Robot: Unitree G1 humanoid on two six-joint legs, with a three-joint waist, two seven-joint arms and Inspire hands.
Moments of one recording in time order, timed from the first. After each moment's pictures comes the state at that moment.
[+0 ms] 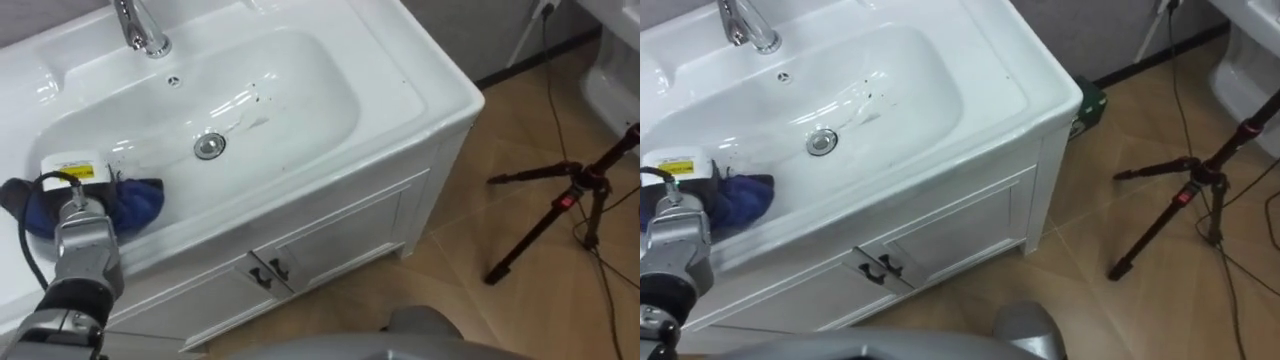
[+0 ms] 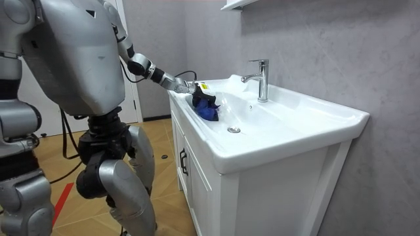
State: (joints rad) left arm -0.18 0.46 -0.10 0.82 1.17 0.35 0.10; right arm 0.13 -0.35 -0.08 1.20 0.04 0.20 -0.12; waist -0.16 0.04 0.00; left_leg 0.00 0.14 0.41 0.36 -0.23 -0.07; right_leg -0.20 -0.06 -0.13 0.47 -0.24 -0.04
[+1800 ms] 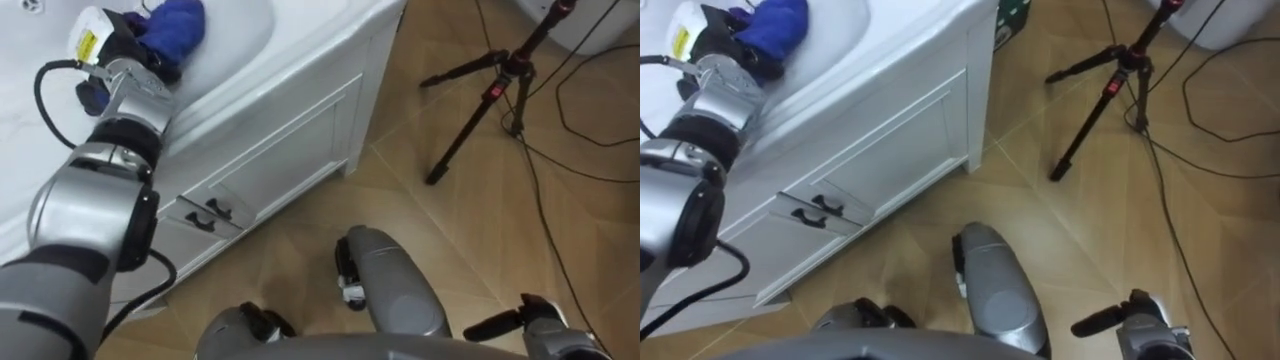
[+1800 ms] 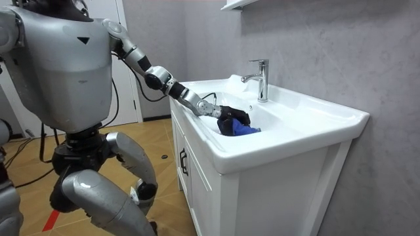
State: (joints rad) left arm -0.82 0.33 -0.18 1.19 0.23 0.26 0.51; right arm 0.00 -0.33 0.24 1.16 0.12 0.20 -0.22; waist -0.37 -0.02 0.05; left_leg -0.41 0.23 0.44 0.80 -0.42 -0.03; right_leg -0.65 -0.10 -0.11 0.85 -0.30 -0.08
